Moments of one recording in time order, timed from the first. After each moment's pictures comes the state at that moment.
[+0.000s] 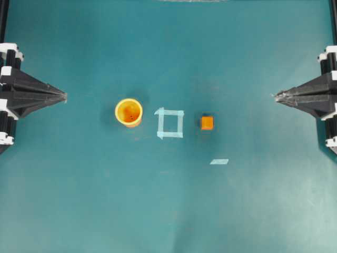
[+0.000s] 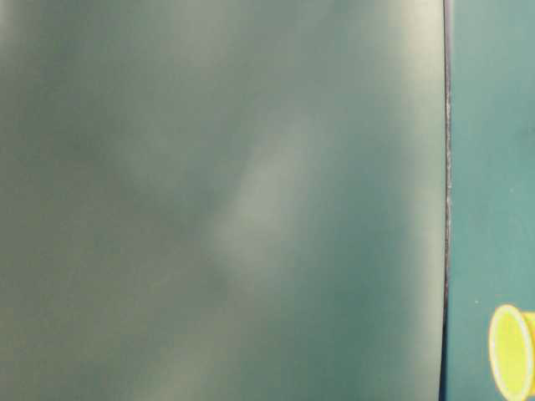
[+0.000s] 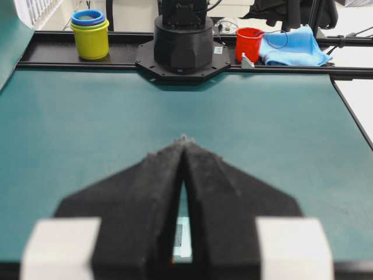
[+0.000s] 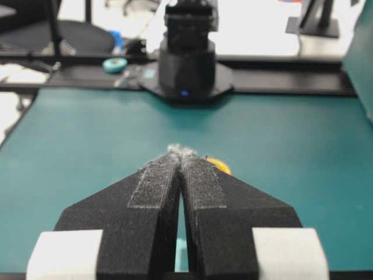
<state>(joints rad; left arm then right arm) 0.00 -0.96 1.17 0.00 -0.30 0.00 0.00 -0.97 1.18 0.00 -0.29 0.00</state>
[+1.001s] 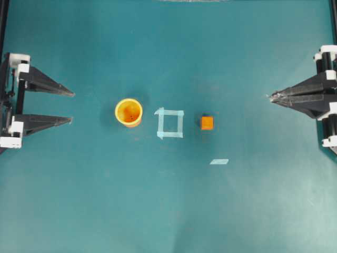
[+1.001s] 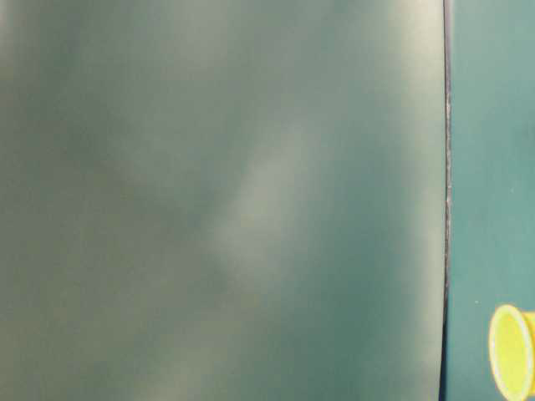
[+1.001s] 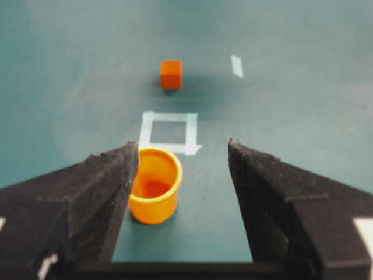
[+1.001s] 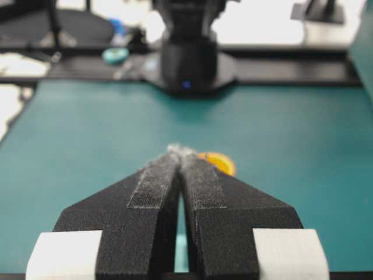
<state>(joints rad) 0.01 -0.91 1.17 0.00 -0.06 0.01 0.00 -0.93 1.14 0.00 -0.26 0.01</state>
